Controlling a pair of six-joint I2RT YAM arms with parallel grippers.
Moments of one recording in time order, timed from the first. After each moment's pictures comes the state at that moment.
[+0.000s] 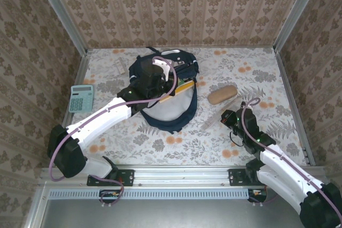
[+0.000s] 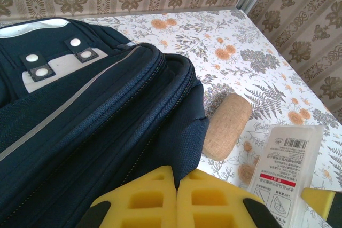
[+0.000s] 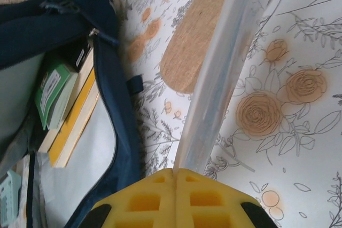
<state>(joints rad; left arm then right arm) -0.80 1.40 1.16 -0.23 -0.03 -0.38 0.38 0.74 0.31 -0.12 0.08 0.95</state>
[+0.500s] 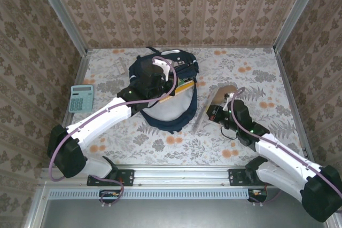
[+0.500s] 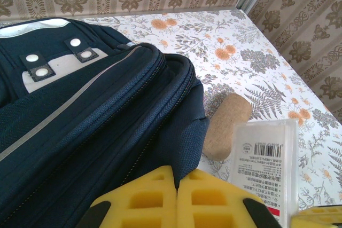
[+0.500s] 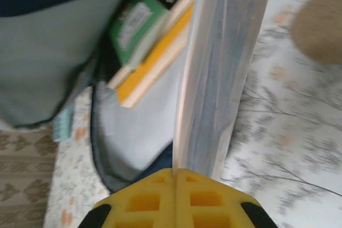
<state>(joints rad) -0.80 1.40 1.16 -0.23 -0.03 -0.39 0.52 0.91 0.48 -0.02 -0.09 0.89</state>
